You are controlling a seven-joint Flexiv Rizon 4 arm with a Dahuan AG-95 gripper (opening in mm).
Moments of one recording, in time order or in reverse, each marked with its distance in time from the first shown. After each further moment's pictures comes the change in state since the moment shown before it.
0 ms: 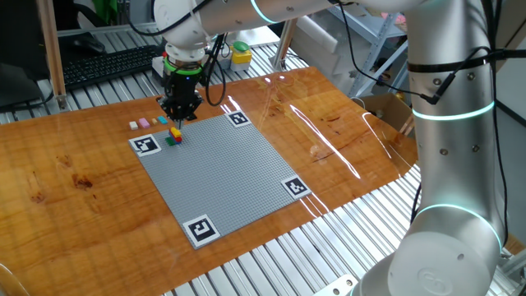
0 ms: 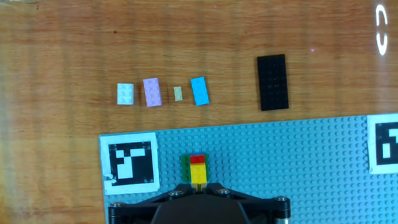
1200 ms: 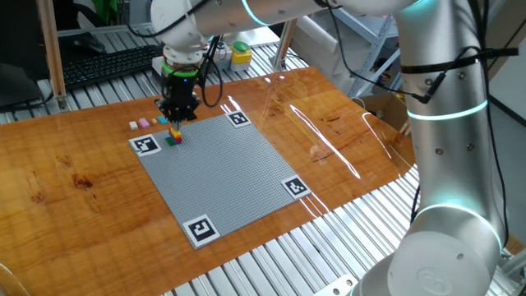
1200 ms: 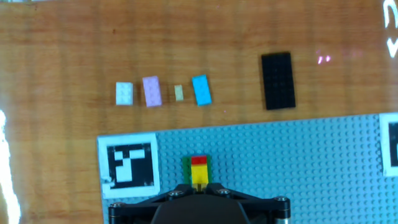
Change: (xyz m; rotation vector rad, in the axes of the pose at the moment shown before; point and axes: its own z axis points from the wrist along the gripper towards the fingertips) arm 0.002 -0.001 -0.013 -0.013 0.034 0.007
